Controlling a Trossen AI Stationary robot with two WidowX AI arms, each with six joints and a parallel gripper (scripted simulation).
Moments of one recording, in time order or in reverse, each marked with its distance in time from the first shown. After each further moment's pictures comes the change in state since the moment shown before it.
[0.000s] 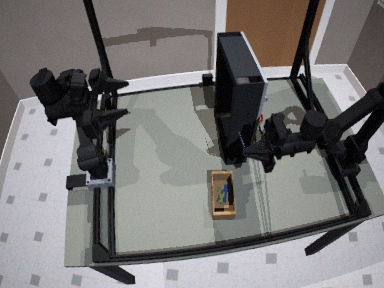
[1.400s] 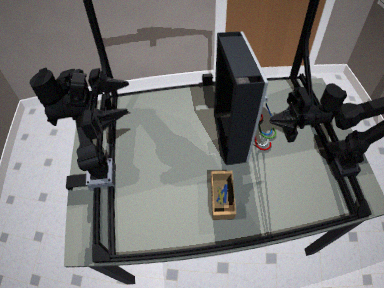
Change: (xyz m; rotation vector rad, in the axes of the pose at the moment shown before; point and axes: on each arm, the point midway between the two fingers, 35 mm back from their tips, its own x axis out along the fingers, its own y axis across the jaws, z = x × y) left arm -0.108 0.001 0.086 0.003 -0.020 0.014; right arm 0.000 0.000 0.000 0.000 0.000 0.000
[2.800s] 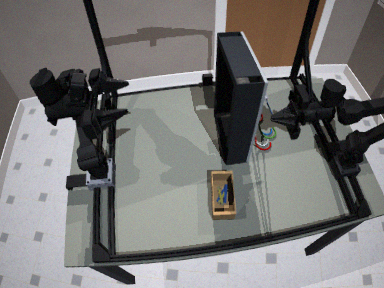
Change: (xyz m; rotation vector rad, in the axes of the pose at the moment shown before) left arm -0.008 -0.005 0.011 0.033 -0.018 -0.086; right arm 0.000 0.000 0.000 0.000 0.000 0.000
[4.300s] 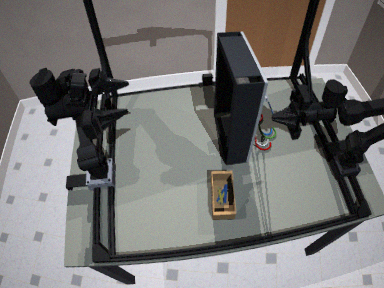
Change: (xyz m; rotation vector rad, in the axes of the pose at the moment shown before) left arm -0.003 0.000 0.000 -0.002 -0.024 0.001; right arm 0.000 0.000 0.000 0.000 0.000 0.000
